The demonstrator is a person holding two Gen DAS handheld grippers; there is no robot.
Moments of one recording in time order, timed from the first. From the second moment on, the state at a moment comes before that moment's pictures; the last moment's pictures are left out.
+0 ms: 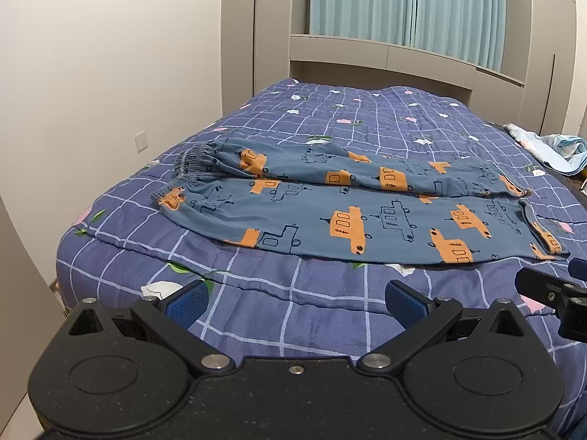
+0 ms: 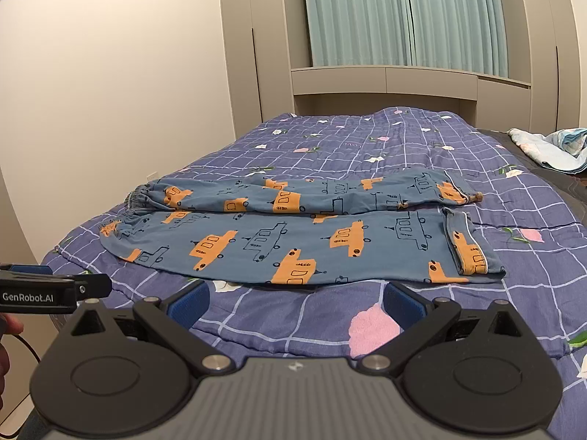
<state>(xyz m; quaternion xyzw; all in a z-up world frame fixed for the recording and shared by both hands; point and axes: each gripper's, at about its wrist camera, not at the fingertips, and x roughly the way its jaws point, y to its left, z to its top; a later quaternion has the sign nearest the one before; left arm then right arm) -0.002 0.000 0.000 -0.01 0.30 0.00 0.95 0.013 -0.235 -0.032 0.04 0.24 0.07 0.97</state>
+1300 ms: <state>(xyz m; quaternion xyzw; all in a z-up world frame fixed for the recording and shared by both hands) -0.002 -0.001 0.001 -0.01 0.30 0.00 0.95 0.012 -0.234 -0.028 0.04 0.24 0.07 0.97</state>
